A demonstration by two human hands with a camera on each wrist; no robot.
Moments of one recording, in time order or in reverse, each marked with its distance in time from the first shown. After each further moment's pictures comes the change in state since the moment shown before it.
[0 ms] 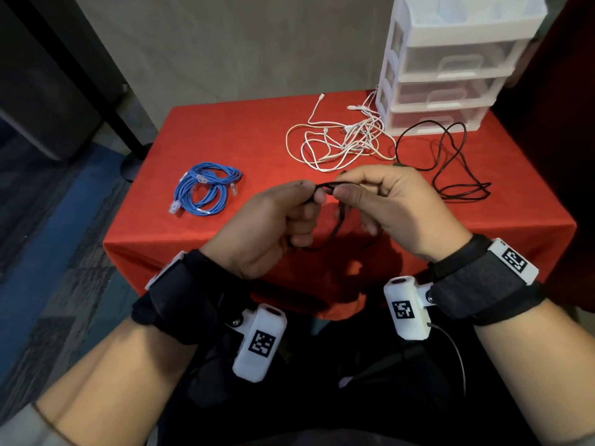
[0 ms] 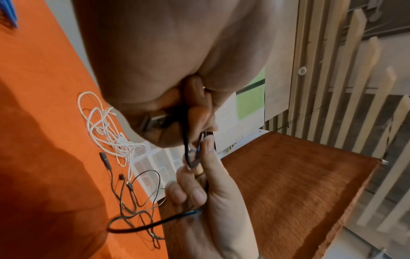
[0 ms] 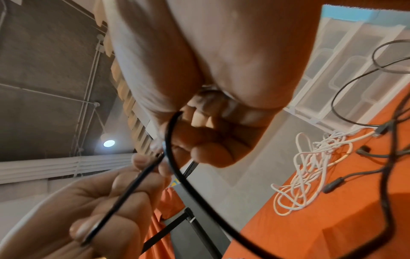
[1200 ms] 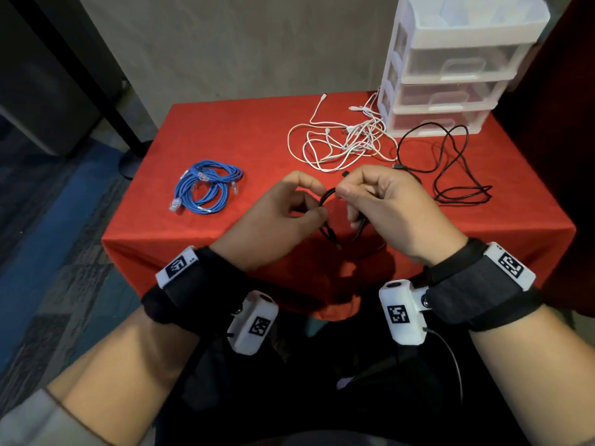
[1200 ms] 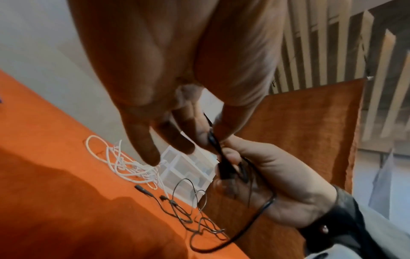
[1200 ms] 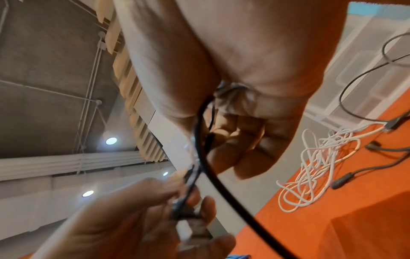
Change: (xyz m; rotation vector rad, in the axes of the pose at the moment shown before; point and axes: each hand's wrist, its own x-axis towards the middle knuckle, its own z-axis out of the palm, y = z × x) left_hand 0.019 -0.022 -0.021 0.530 0.080 0.254; right_hand 0.003 0.006 0.007 -0.073 0.025 0.045
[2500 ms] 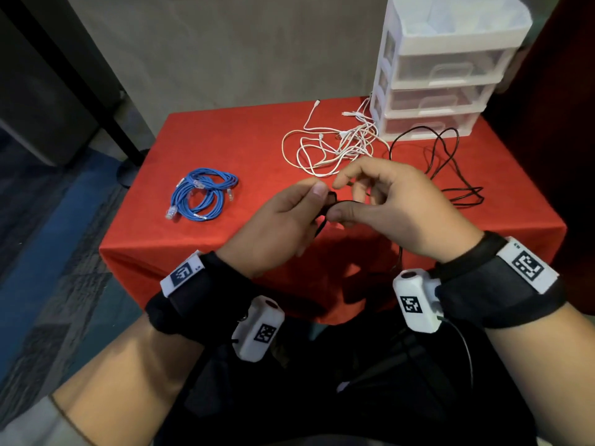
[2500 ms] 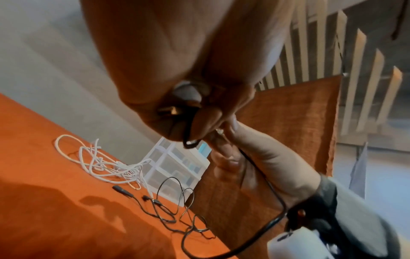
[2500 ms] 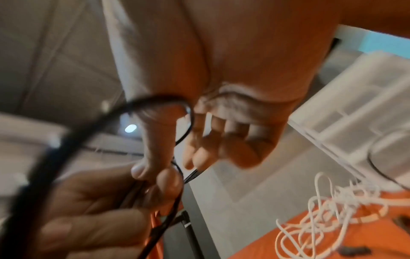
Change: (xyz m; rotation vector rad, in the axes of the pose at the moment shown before) left_hand -0.007 0.028 0.016 0.019 -0.068 0.067; right_hand -0.005 -0.014 -0.021 -0.139 -0.029 -0.081
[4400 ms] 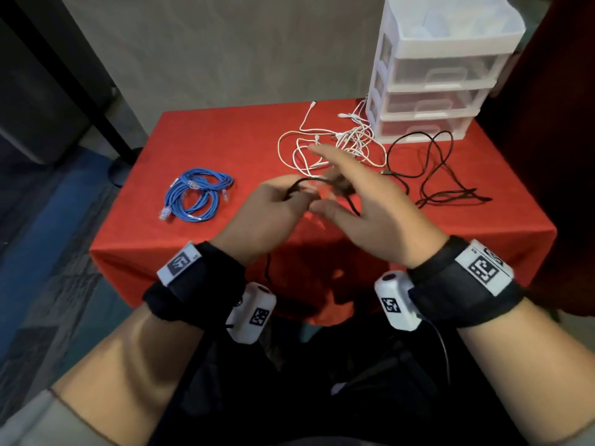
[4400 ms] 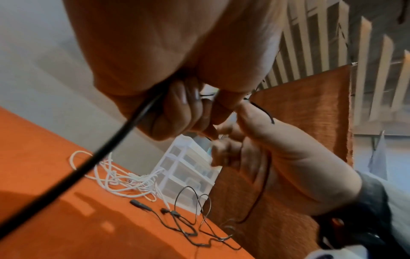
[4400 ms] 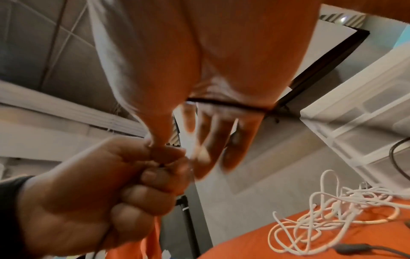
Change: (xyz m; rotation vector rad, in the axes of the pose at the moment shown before) left_hand 0.023 -0.018 -0.016 0.126 0.159 -0.013; right_hand 0.011 0.005 0.020 -0.335 0.035 -0.232
